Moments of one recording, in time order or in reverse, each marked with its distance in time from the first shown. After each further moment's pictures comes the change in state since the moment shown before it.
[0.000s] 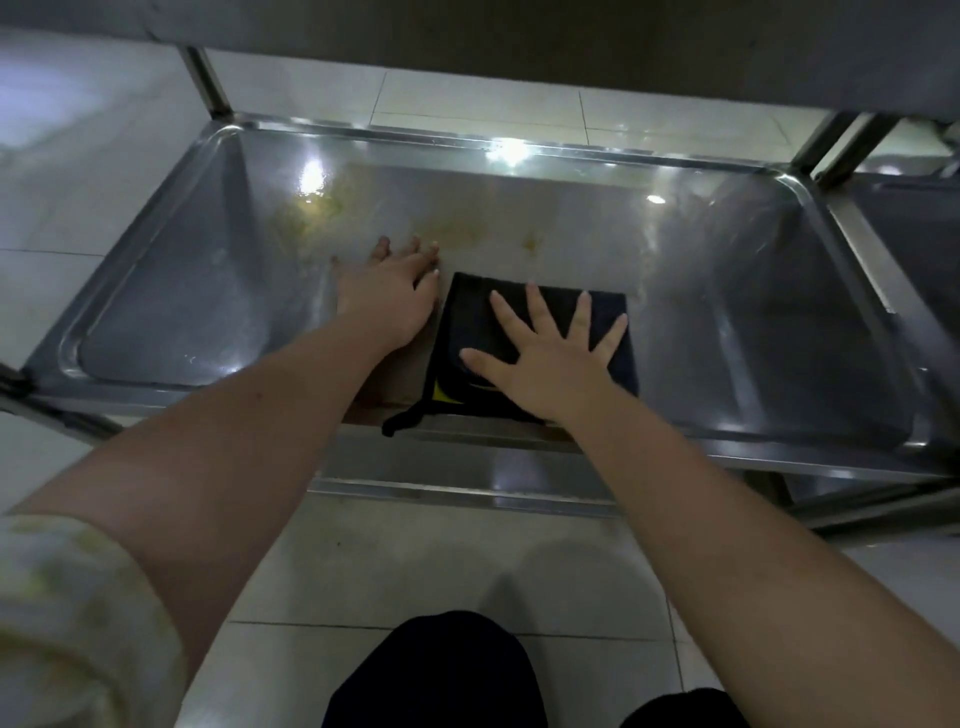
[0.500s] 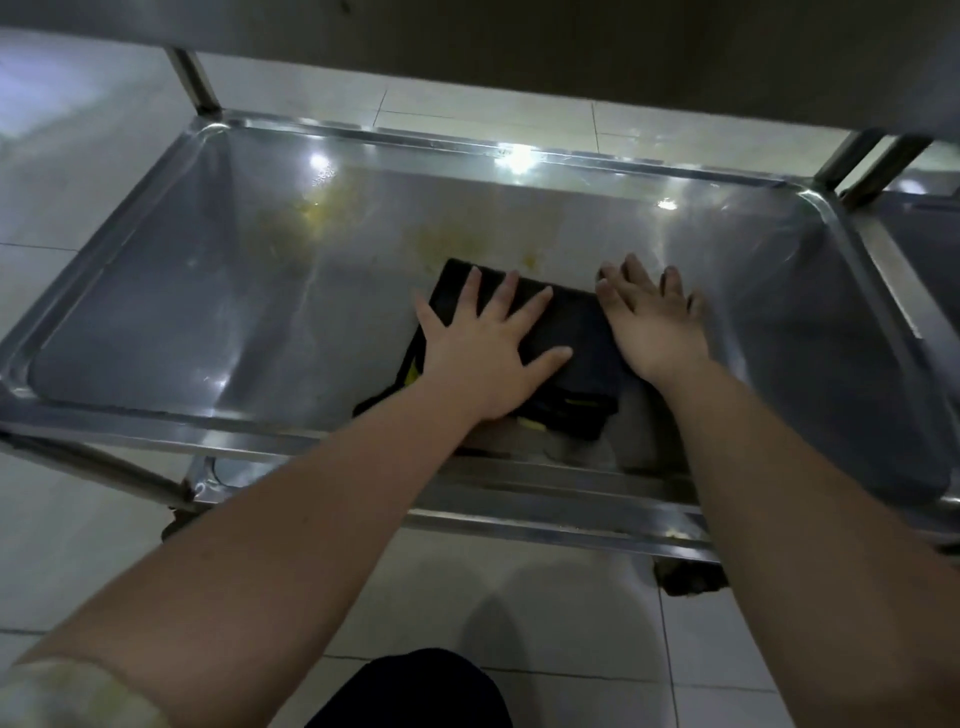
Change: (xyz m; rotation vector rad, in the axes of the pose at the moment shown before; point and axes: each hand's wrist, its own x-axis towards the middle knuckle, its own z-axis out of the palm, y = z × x) left_hand -0.016 0.095 0.029 0.118 -0.113 0.137; right_hand 0.080 0.110 -0.022 0.135 0.188 0.109
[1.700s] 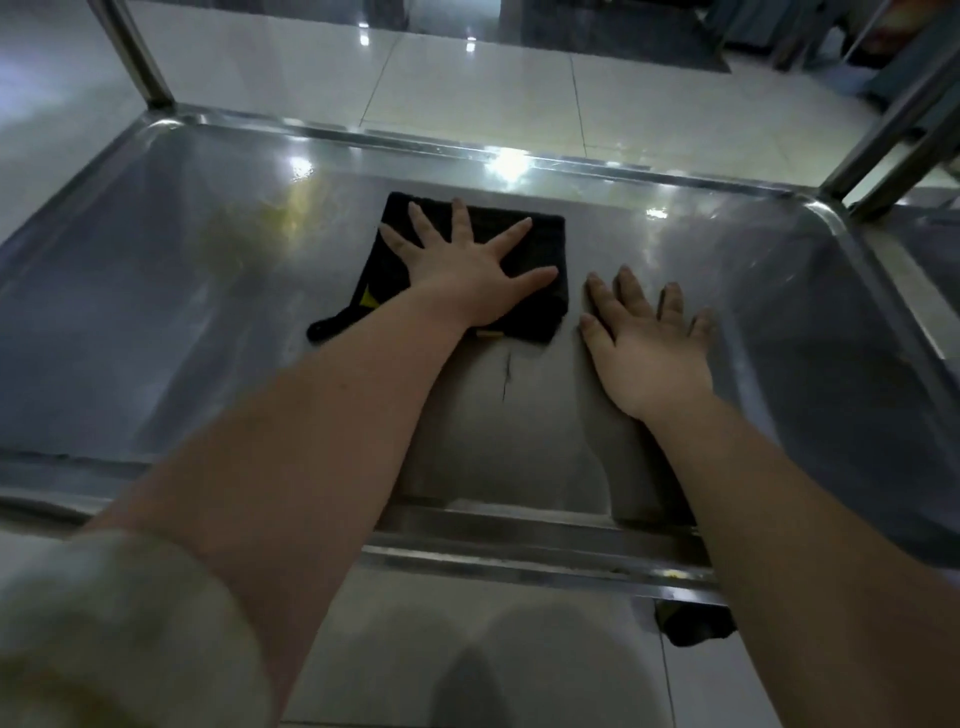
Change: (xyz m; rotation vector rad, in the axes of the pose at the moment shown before) left_hand 0.115 -0.024 -0.022 0.014 -0.029 -0.165; right_hand 0.011 -0.006 0.016 -0.178 0.072 -0.016
